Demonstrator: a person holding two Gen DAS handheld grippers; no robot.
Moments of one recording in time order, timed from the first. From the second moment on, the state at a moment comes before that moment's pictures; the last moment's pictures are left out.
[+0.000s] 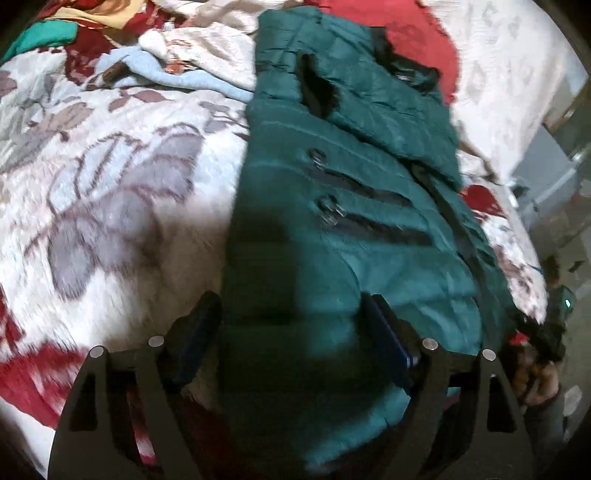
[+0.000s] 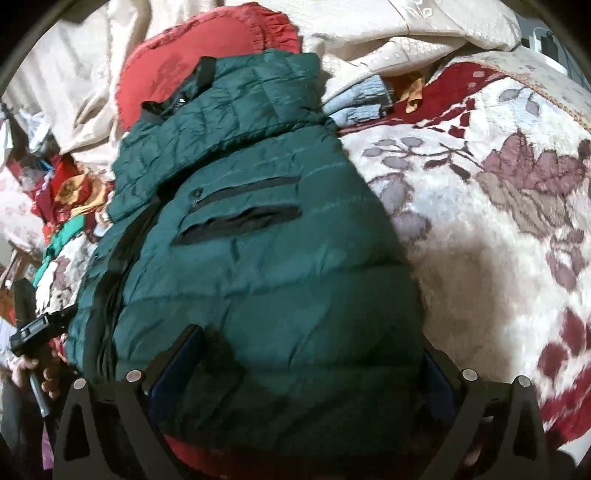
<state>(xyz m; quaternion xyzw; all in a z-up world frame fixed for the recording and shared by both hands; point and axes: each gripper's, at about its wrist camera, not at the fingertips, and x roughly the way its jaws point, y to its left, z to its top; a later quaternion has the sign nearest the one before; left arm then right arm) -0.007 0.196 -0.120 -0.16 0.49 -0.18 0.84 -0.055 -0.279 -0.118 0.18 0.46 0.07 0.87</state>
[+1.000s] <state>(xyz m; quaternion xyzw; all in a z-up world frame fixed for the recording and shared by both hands) -0.009 0.189 -0.120 -0.16 0.47 -0.18 0.85 -0.029 -0.301 -0.131 0.29 0.41 0.14 0.85</state>
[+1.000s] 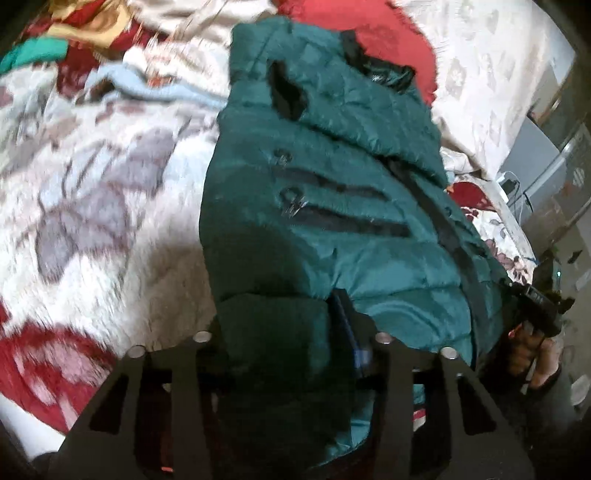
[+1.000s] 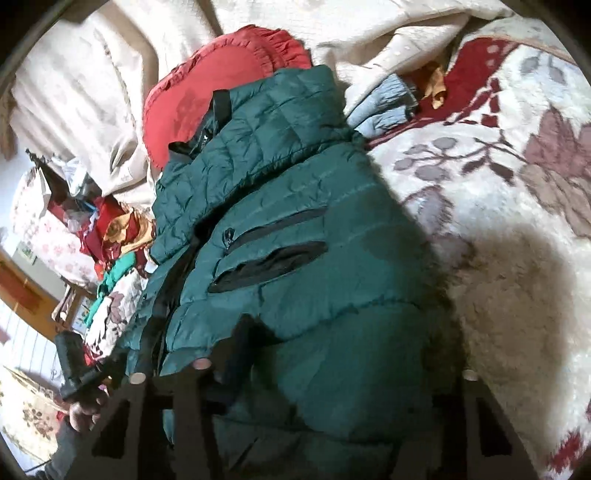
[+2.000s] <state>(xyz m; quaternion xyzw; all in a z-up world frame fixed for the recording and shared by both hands) -0.080 0.194 -0.092 -0.11 0.44 -0.13 0.88 -0.099 -0.264 -0.089 0.16 0.41 0.12 0.89</state>
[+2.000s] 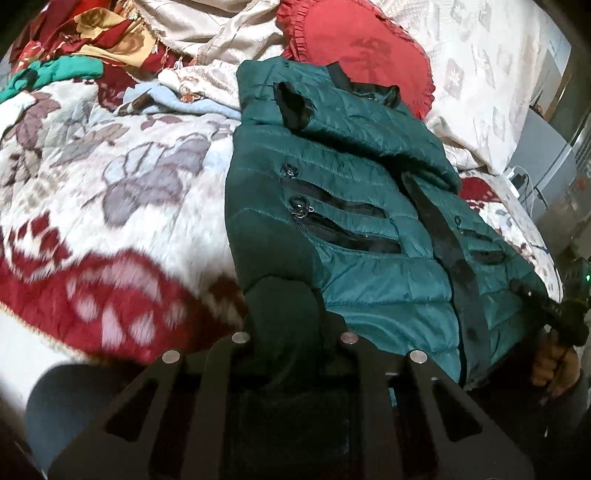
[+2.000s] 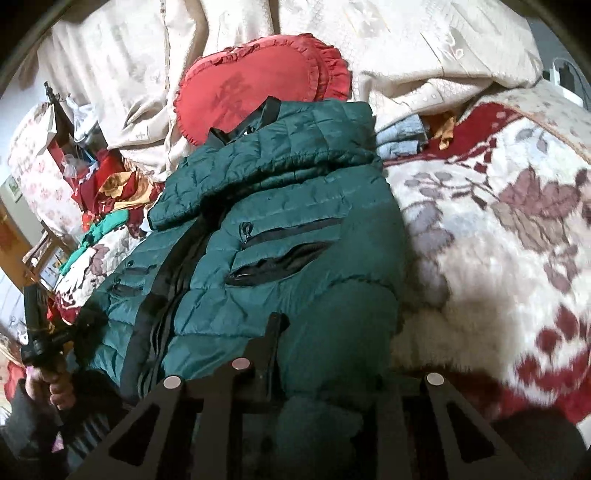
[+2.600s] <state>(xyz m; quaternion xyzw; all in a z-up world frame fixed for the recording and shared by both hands) -0.078 0.215 -0.118 -0.19 0.49 -0.12 0.85 -0.110 -0.257 -0.107 0.19 0.47 0.13 0.85</state>
